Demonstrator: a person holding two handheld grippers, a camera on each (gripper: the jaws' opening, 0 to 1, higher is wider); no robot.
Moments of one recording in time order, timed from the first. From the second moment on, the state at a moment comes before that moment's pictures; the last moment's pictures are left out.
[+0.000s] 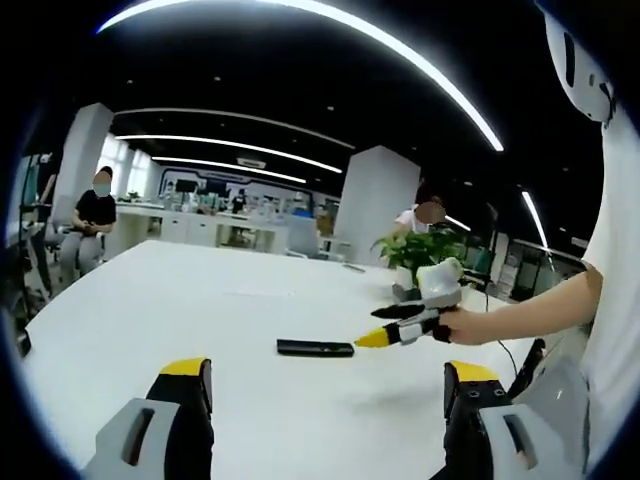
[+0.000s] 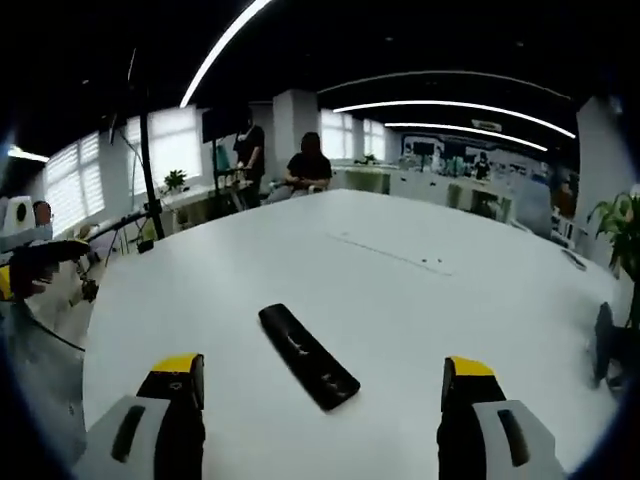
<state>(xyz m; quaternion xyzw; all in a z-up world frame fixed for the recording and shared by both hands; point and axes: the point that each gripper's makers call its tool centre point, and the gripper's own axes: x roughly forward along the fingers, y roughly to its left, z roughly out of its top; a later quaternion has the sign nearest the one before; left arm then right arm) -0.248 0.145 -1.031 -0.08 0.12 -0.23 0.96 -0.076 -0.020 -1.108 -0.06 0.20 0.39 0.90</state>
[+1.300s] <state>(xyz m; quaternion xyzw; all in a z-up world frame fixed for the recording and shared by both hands) -0.283 0.171 -1.026 -0.07 0.11 -0.20 0.97 -0.253 -0.141 -1.011 0.00 0.11 0.21 0.97</state>
